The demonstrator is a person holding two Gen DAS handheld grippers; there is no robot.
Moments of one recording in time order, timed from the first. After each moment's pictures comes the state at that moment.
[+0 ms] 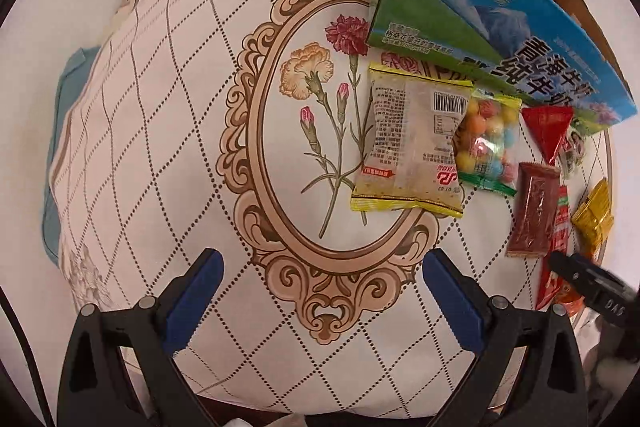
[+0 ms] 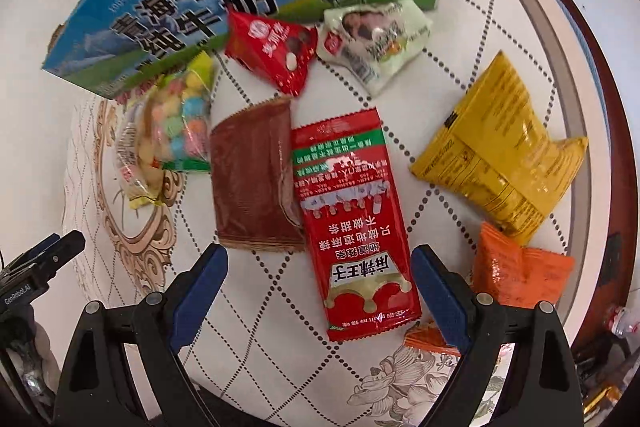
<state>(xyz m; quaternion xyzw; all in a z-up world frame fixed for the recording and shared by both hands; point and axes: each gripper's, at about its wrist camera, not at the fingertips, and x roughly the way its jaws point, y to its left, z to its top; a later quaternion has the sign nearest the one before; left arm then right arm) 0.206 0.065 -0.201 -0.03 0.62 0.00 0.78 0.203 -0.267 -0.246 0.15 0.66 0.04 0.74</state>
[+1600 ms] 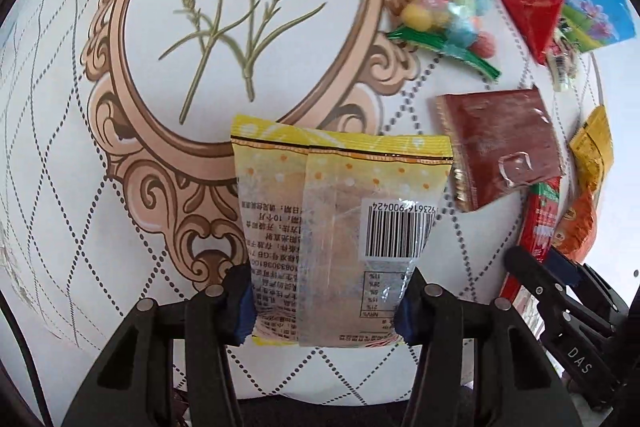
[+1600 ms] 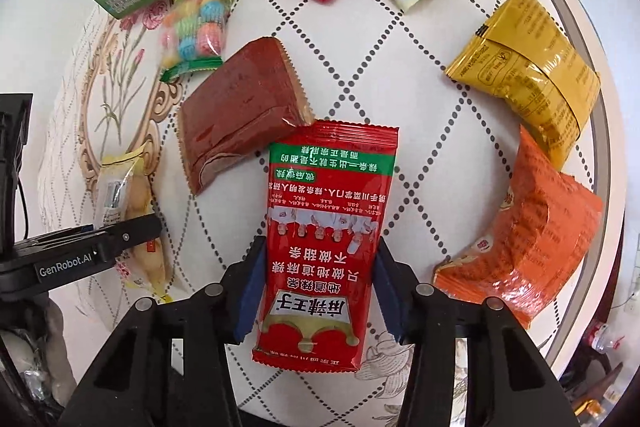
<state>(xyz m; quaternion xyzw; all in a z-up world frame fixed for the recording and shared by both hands) 0.139 -0.012 -0.271 -0.05 0.69 -0.08 0.72 0.121 -0.222 -0.265 0.10 0.65 0.05 0.75</state>
